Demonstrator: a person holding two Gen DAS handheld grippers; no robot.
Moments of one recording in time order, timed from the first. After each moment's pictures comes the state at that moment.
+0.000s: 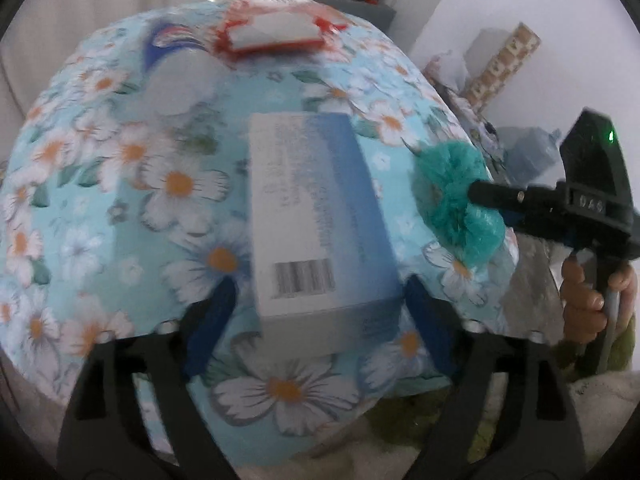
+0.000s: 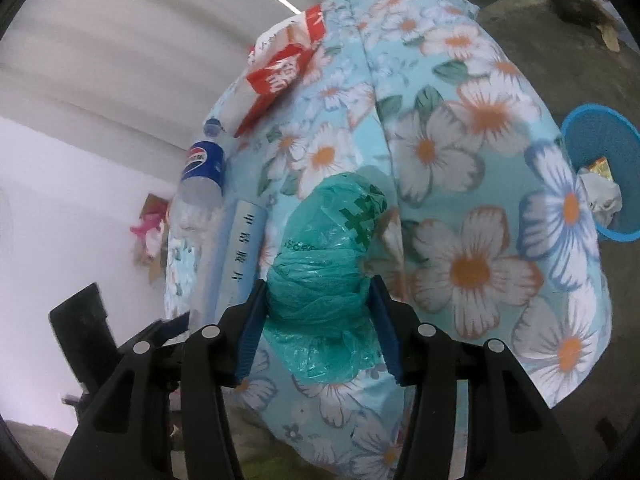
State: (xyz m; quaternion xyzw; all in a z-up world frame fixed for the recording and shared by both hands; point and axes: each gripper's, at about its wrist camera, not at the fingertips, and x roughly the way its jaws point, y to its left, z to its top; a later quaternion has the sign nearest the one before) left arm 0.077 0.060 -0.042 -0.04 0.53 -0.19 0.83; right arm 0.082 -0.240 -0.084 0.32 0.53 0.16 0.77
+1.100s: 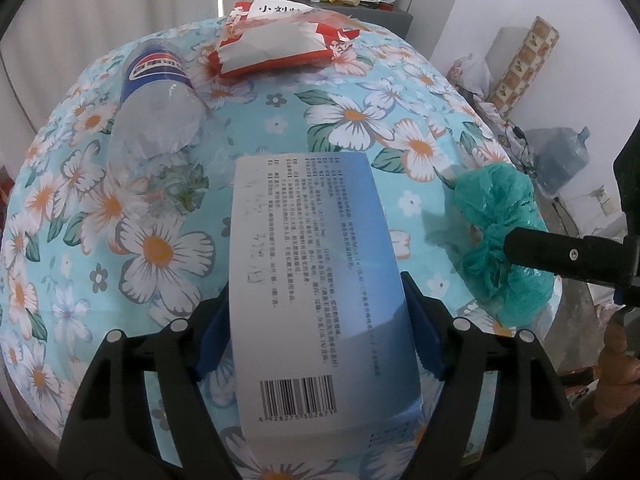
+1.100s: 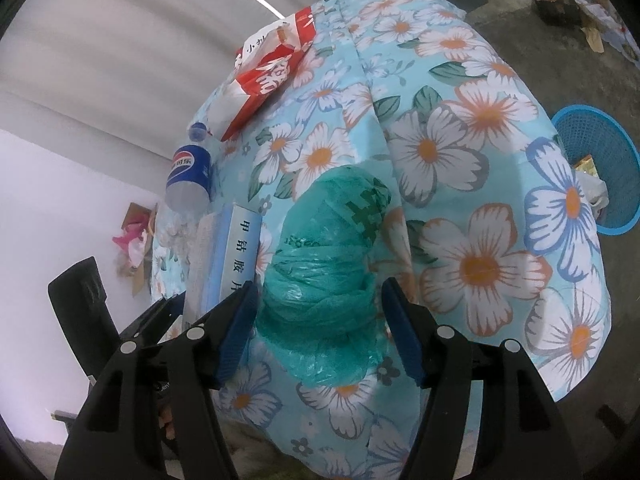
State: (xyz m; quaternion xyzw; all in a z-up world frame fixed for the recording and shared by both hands) left arm 0.118 0.030 -0.062 0.01 0.51 -0.16 0.84; right arm 0.076 -0.225 -0.076 0.30 0.53 0.13 0.79
